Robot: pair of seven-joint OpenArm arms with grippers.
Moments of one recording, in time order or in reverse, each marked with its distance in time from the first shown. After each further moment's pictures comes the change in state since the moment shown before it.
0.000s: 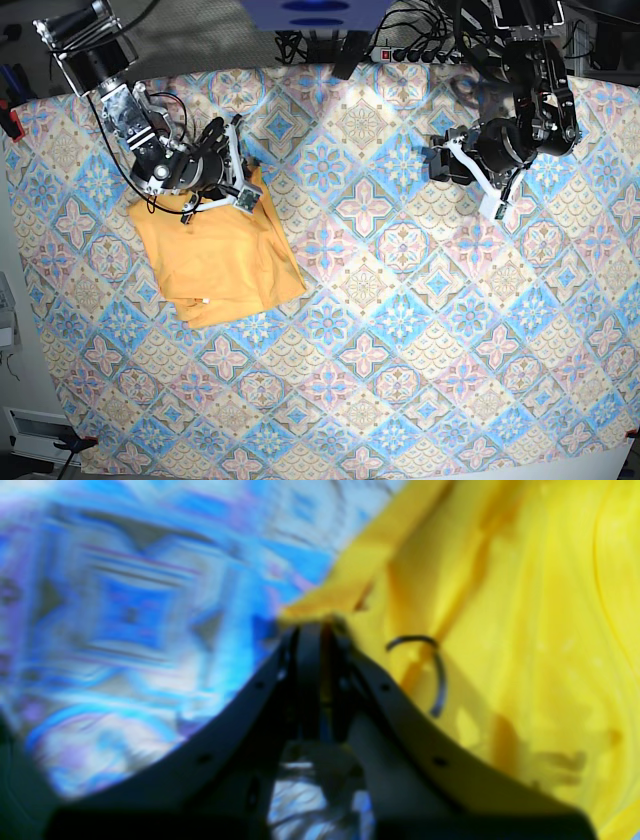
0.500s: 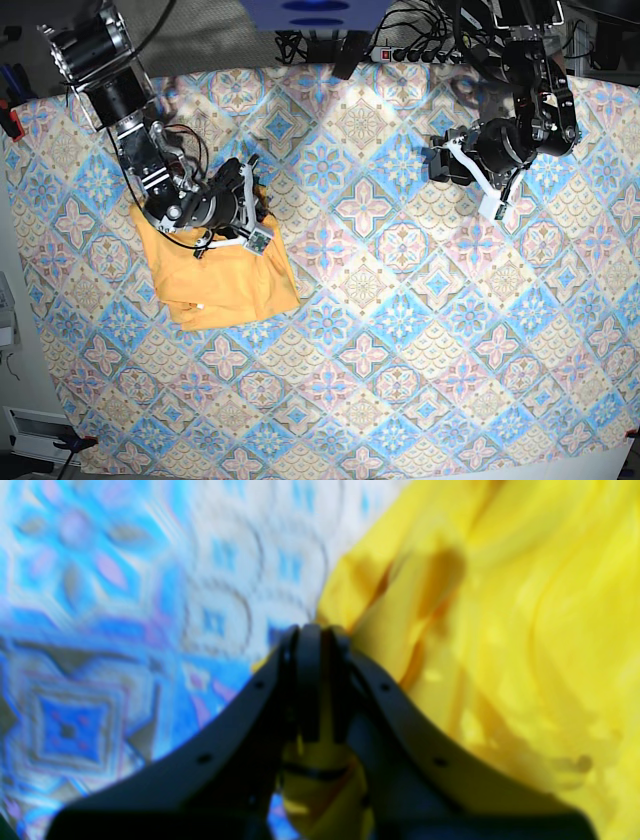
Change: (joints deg) left arm 0.0 0.1 0.0 0.0 0.0 0.0 0.0; right arm 9.2 -4.6 0.0 -10.3 0.7 0.3 4.1
